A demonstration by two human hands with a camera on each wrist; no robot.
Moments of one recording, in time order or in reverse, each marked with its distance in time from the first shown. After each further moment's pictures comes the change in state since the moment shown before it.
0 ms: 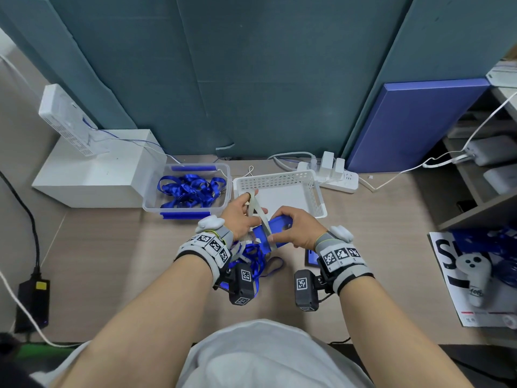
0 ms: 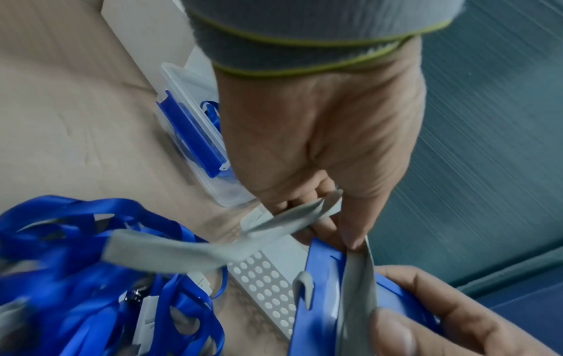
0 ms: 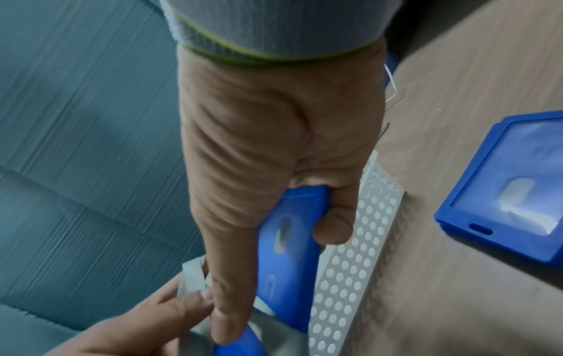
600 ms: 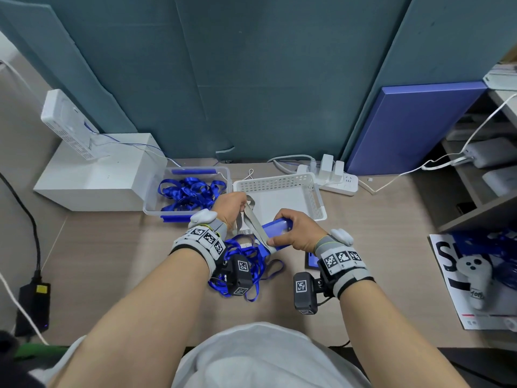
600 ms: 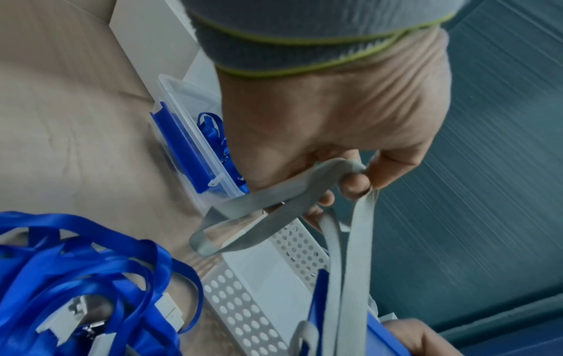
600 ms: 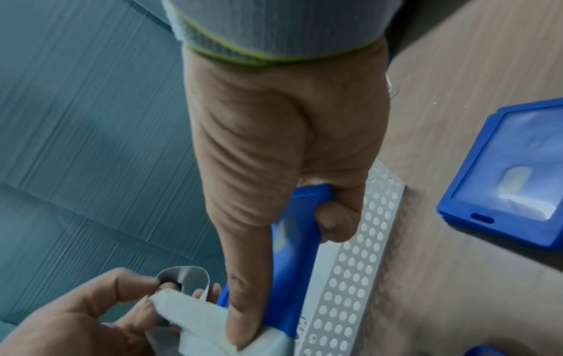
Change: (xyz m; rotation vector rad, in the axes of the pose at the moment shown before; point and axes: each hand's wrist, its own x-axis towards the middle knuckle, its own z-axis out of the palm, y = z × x) left_hand 0.016 0.035 -0.014 0.009 0.263 -0.170; right_hand 0.008 0.012 0.001 0.052 -0.003 -0.030
